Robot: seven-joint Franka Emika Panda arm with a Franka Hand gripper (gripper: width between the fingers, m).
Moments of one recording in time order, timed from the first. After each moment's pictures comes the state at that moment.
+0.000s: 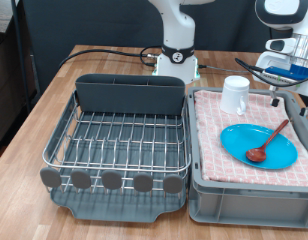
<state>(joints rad) 0.17 0.15 0.33 -2.31 -0.72 2.55 2.52</state>
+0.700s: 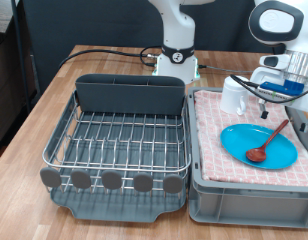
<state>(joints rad) 0.18 0.24 0.30 -2.32 -0.87 2.64 2.60</state>
